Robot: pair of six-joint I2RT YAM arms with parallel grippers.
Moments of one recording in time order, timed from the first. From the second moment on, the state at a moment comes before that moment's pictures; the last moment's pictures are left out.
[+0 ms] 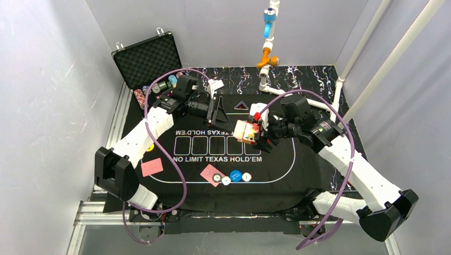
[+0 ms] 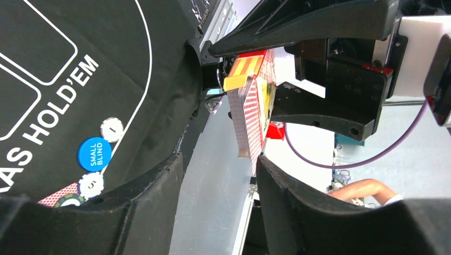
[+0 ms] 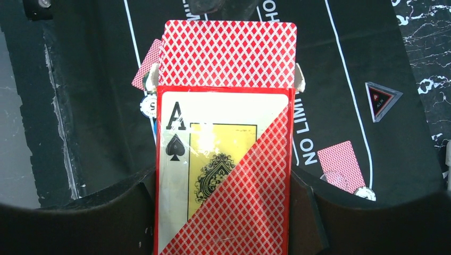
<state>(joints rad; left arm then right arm) -0.49 1.51 1.35 -0.60 1.06 -0.47 0.65 1.09 1.16 -0.76 -0.53 -0.51</state>
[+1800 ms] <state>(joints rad) -0.14 1.48 1.25 -1.11 1.00 0.10 0.68 1.08 1.15 -0.77 -0.51 -0.47</state>
